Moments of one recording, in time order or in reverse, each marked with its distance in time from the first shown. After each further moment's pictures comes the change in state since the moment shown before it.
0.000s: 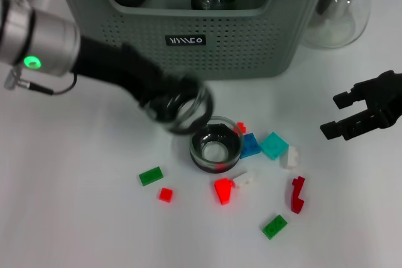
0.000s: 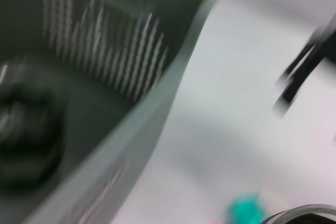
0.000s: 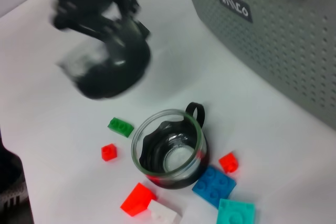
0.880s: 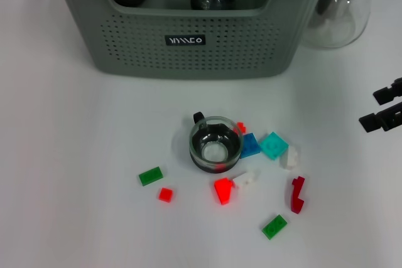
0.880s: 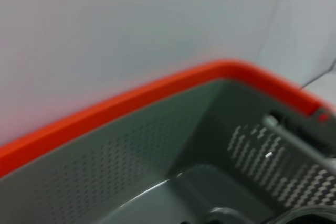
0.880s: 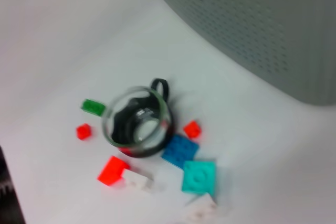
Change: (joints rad) left arm -0.448 0.172 -0.140 -0.269 0.244 -0.279 -0.394; right arm 0.025 -0.090 0.018 0.003 -0.046 -0.063 0.094
